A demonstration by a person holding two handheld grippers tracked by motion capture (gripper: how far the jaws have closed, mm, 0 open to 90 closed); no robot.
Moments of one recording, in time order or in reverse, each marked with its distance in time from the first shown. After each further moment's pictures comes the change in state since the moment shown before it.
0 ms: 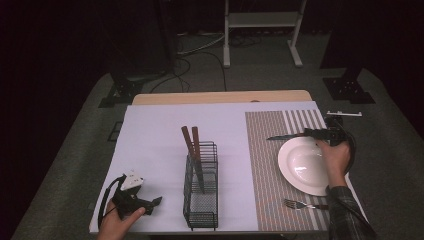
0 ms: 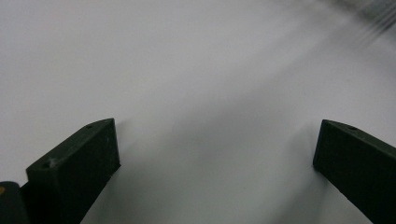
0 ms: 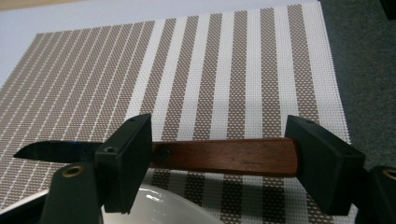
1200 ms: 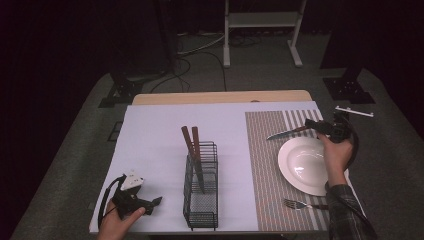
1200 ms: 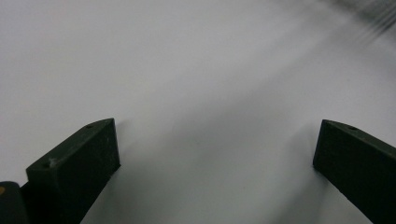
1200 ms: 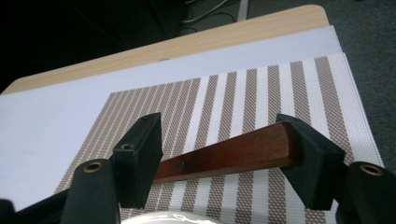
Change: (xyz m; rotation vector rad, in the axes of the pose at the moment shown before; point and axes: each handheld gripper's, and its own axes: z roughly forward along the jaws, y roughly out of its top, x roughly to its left) left arm 0.000 0.000 0.000 0.000 0.000 0.000; right arm 0.001 0.008 -0.021 -0.168 0.169 0.087
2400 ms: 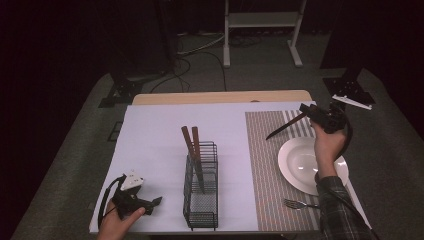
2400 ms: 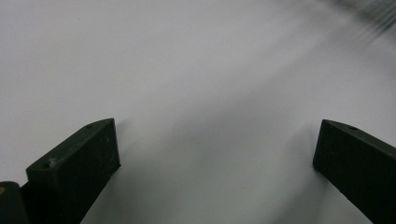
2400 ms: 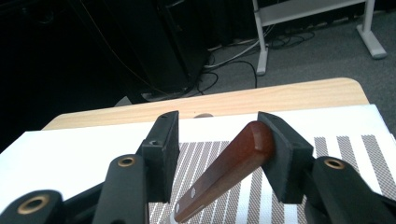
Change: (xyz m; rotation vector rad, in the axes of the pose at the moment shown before) left arm 0.000 0.000 0.000 -0.001 0.000 0.001; right arm 0.043 0.024 -0.009 -0.183 0.083 -0.054
